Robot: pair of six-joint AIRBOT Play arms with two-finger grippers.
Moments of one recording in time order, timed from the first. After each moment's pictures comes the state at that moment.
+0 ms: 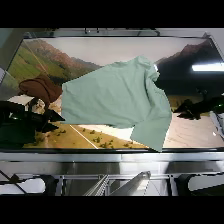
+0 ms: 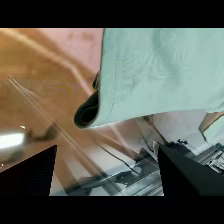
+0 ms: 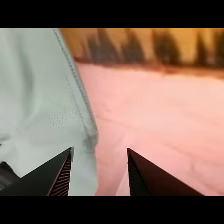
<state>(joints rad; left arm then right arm) 0.44 -1.52 0.85 -2.28 1.32 1.98 -0.48 -1.70 1.10 -0.89 1.35 1.12</state>
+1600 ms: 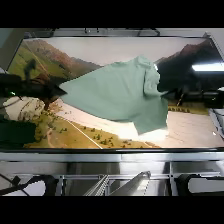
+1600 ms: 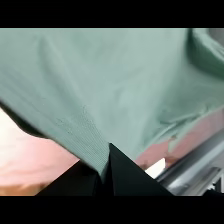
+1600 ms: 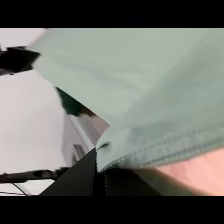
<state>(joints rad) 0.24 -1.35 1.18 -2.55 1.33 2.09 -0.38 -1.53 1.05 -0.20 1.58 0.76</state>
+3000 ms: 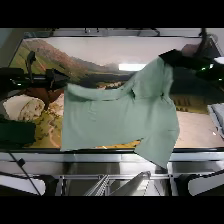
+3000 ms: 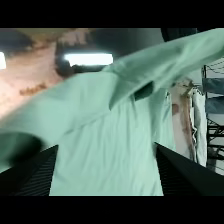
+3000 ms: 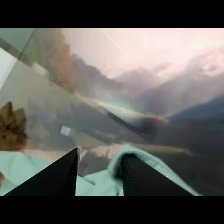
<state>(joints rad) 0.26 -1.74 1.37 -2.73 1.29 2.17 -0.19 -1.76 1.49 -0.20 0.96 0.67</state>
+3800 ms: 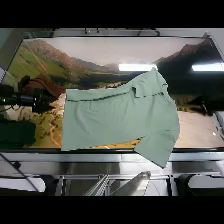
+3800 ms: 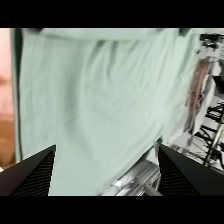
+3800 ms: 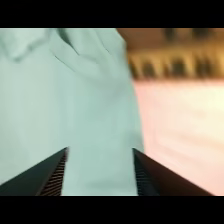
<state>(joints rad) 0.46 -1.62 1.15 -2.43 1.50 2.03 -0.69 -1.55 1.05 -0.76 1.37 1.01</state>
